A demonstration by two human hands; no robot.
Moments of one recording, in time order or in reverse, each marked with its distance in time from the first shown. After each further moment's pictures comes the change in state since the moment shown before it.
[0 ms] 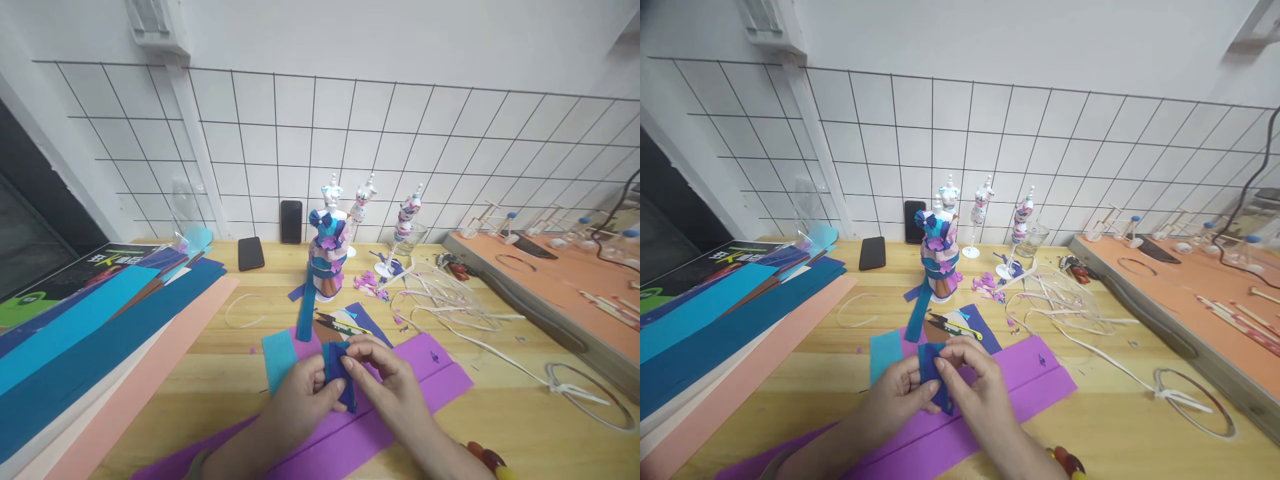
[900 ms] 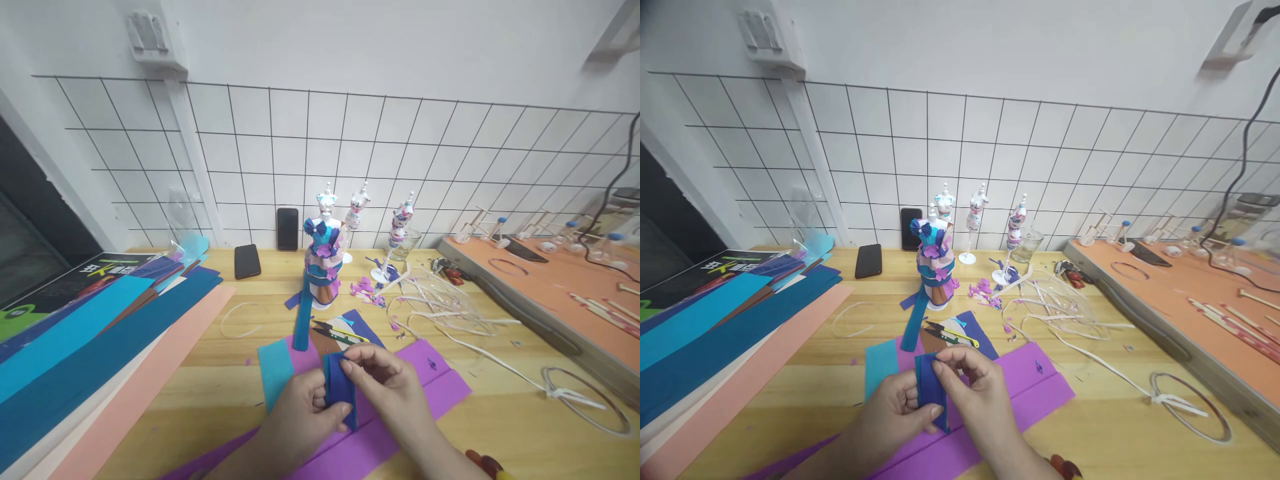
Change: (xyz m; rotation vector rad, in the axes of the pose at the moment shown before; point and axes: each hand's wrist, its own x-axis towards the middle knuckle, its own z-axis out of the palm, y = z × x) left_hand 0.001 -0.004 0.005 0.045 0.074 -0.033; right_hand 0.004 -0.001 -0.001 0.192 0.063 0.200
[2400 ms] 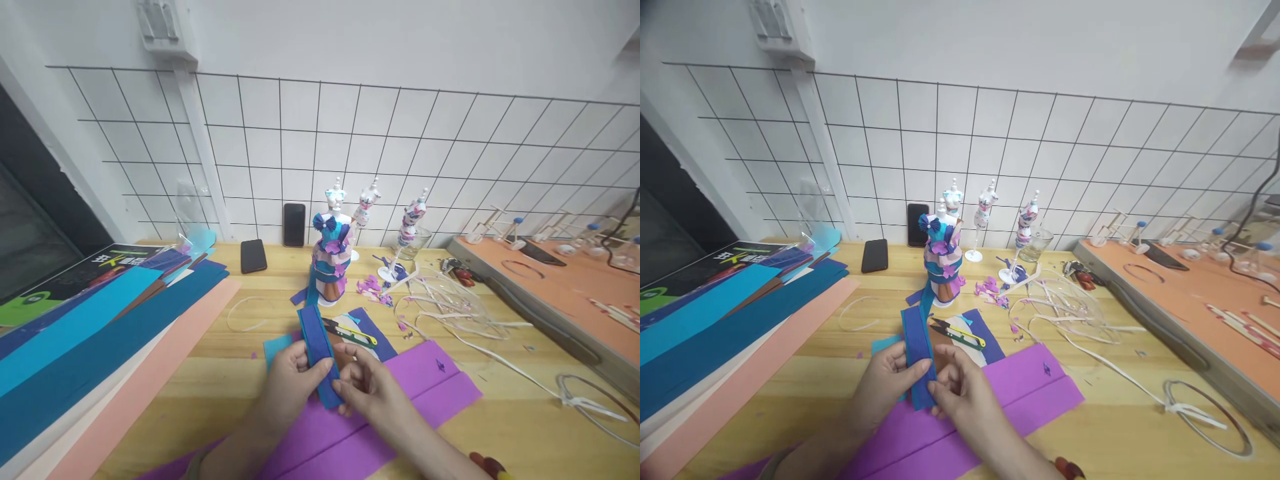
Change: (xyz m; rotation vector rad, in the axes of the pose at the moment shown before) left_hand 0.014 0.000 -0.024 -0.164 0.192 0.103; right_hand 0.000 0.023 0.015 0.107 -0.327 0.227
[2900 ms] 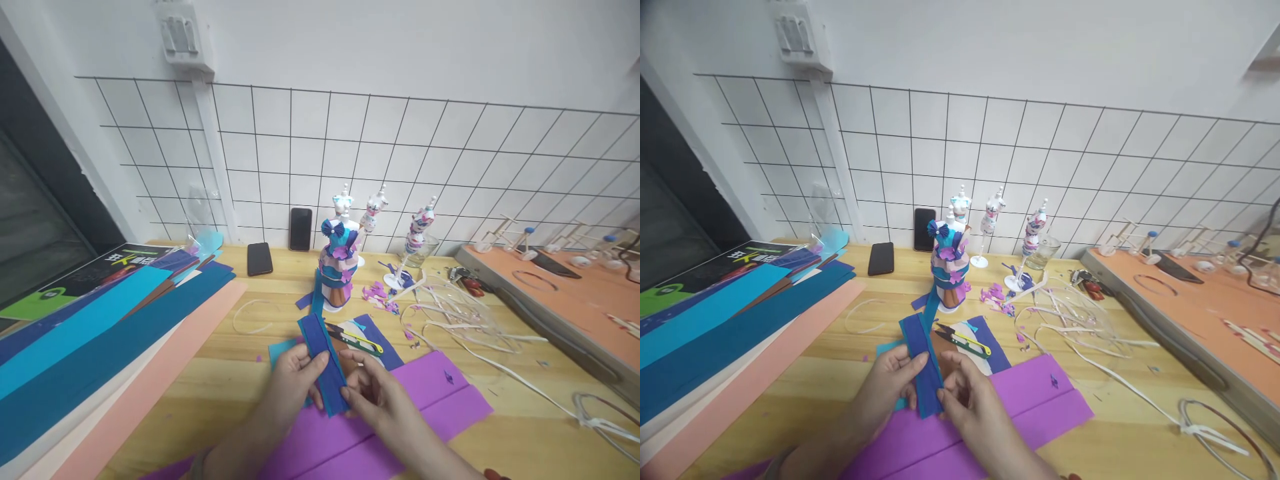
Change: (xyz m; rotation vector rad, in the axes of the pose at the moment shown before) left_hand 0.003 -0.003 -0.004 -0.019 0.012 -0.049; right_hand 0.000 0.005 -0.006 -0.142 -0.023 -0.109
